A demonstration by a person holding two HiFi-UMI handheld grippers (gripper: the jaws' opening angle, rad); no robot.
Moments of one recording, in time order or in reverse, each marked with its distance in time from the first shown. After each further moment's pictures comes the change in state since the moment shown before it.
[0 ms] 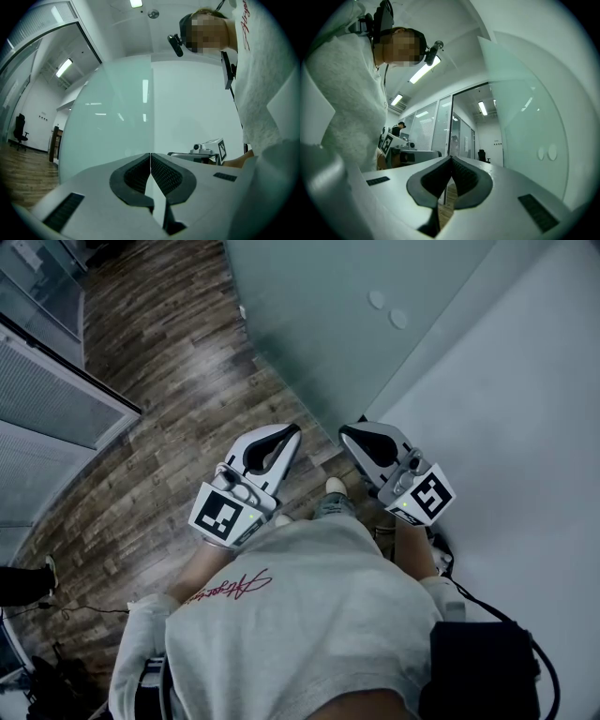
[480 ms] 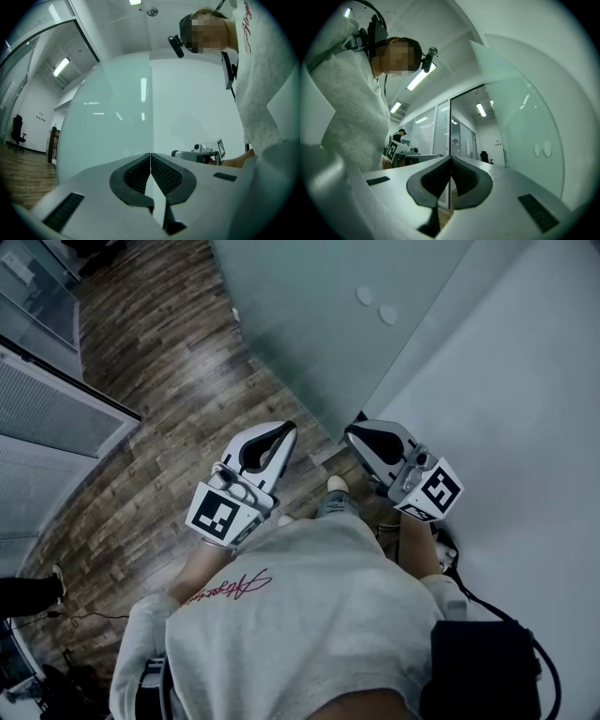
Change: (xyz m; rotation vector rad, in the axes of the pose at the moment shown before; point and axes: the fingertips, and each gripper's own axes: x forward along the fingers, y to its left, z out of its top) left arm 0.016 0.002 0.002 0.013 0.015 -0.017; right arm -0.019 -0.015 0.009 0.076 -0.061 0.017
